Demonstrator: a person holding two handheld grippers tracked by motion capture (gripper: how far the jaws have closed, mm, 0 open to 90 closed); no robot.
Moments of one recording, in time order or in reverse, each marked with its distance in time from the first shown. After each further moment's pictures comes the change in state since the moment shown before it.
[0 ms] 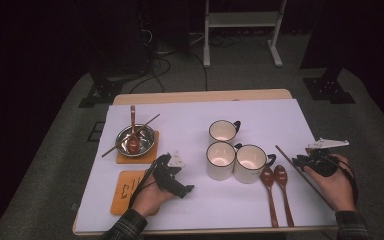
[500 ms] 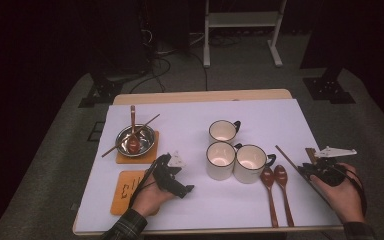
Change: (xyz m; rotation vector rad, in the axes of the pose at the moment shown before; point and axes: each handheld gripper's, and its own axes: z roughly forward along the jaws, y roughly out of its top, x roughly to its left) left arm 0.000 0.000 0.000 0.000 0.000 0.000; right arm 0.000 -0.023 -0.013 0.025 -0.010 0.004
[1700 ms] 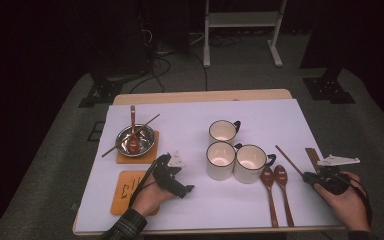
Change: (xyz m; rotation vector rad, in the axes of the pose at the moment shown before) left arm 0.000 0.000 0.000 0.000 0.000 0.000; right arm 0.003 -0.020 -0.005 0.033 0.003 0.015
